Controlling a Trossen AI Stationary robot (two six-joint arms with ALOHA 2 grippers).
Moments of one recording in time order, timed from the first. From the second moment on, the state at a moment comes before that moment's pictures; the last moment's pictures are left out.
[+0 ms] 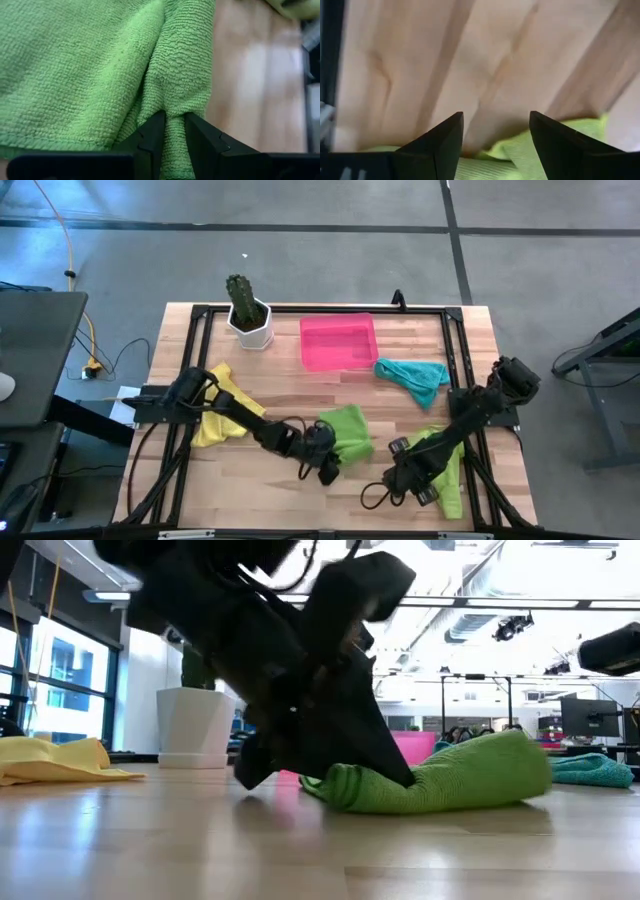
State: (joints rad) left arm -0.26 2.14 1.14 0.17 -0.22 -0.94; right arm 0.70 1.73 1.08 -0.84 -0.12 0.27
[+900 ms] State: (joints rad) left arm -0.45 2.00 1.13 -0.33 -0.45 -1.37; right arm 0.41 1.71 0.91 0.00 0.10 -0.30
